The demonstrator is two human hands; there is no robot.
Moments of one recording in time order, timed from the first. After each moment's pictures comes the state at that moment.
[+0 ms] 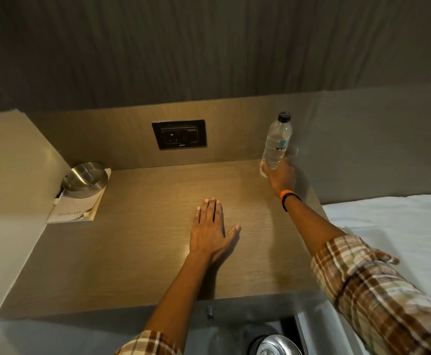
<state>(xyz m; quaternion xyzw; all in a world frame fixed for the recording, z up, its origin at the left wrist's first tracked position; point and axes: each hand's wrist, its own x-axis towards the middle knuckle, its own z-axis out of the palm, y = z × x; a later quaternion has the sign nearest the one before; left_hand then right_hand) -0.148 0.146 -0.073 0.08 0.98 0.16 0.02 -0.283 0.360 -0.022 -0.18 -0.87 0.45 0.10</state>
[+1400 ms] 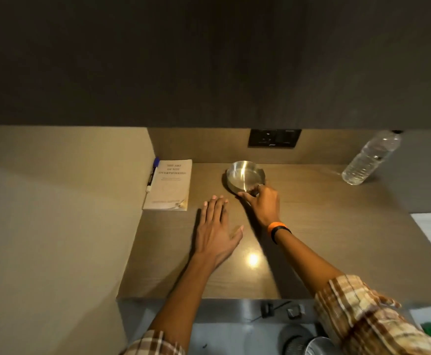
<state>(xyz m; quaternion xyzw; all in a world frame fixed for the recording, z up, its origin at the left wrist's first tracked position) -0.137 -0.103 -0.078 0.08 0.99 0.10 -0.06 -0.218 0.051 -0.040 -0.04 -0.93 0.36 0.06</state>
